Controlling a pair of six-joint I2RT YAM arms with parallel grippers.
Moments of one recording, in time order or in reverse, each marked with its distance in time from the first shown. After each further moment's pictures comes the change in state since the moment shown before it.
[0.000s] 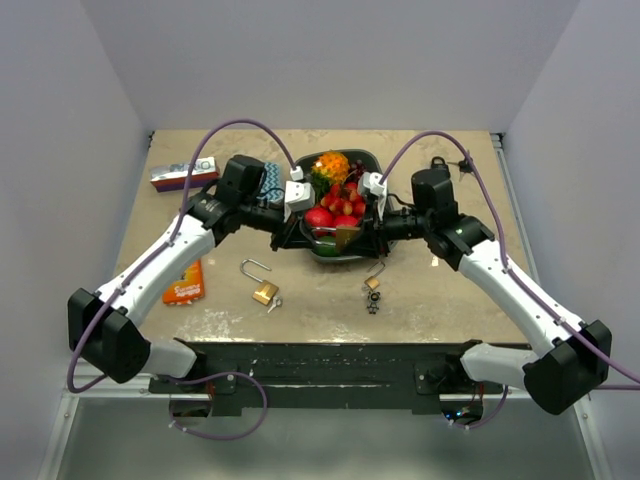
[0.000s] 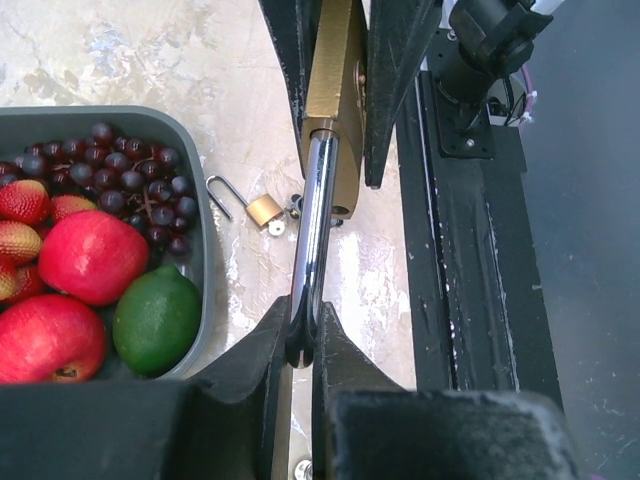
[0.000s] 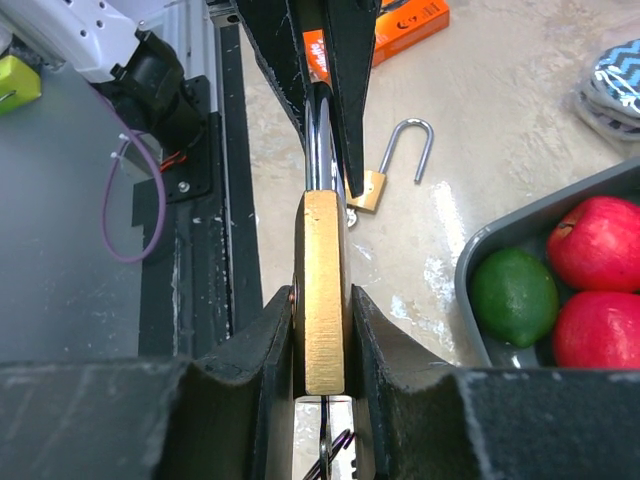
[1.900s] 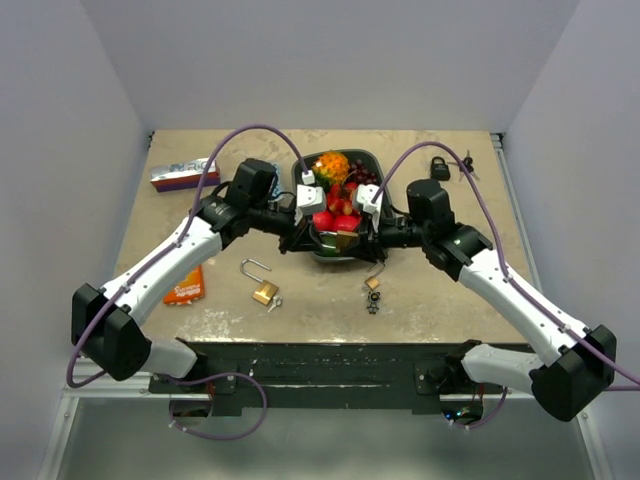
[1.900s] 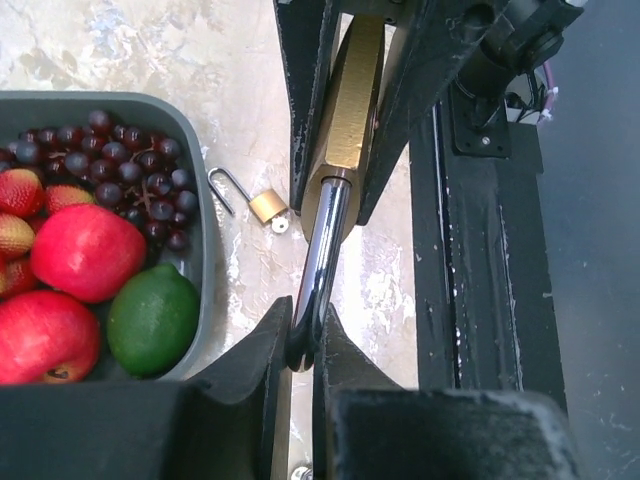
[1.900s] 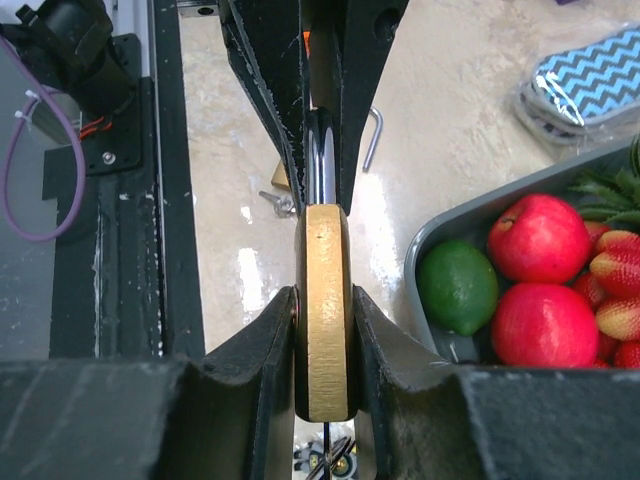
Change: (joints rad) left arm -0.068 0.019 0.000 0.050 -0.091 -0.053; right arm 0.071 -0.045 -0.052 0.032 0.152 -0.138
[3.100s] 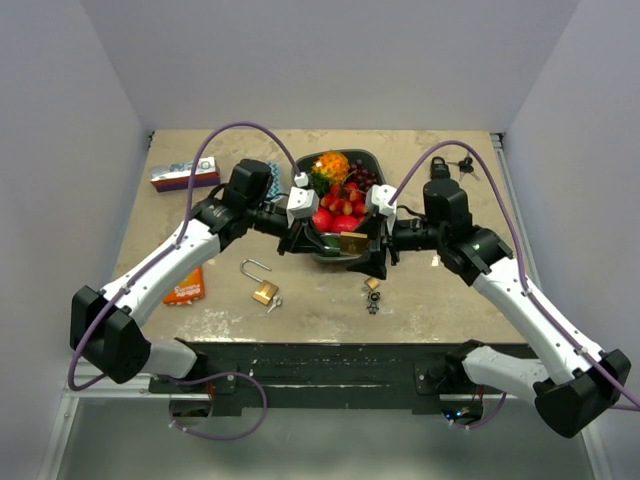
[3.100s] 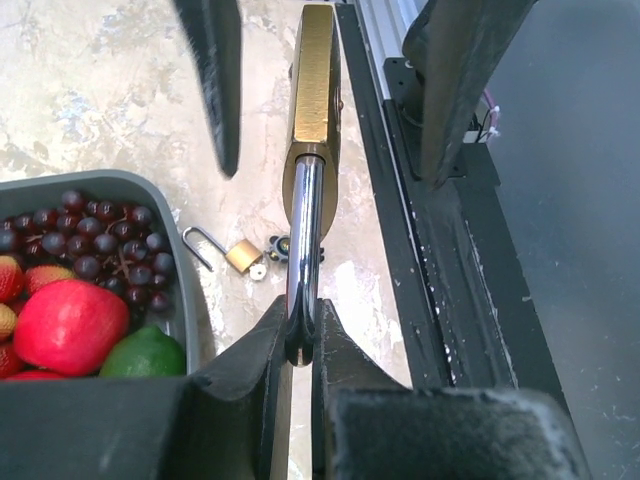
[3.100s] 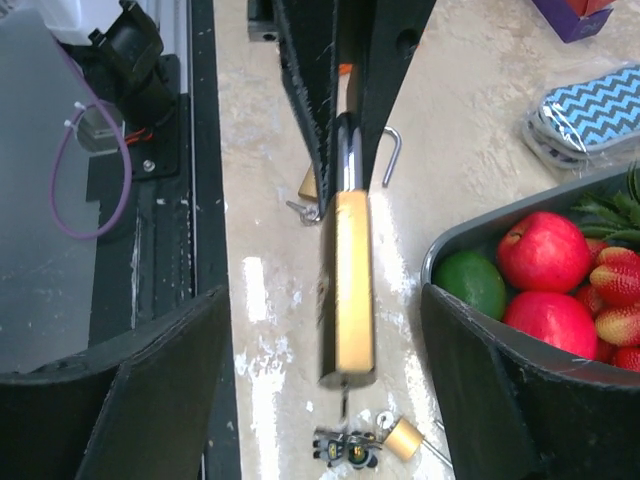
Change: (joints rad) left arm 0.040 -0.018 -0.045 0.090 0.180 0.035; right arm -0.058 -0.081 0.037 -0.114 -0.068 -0.013
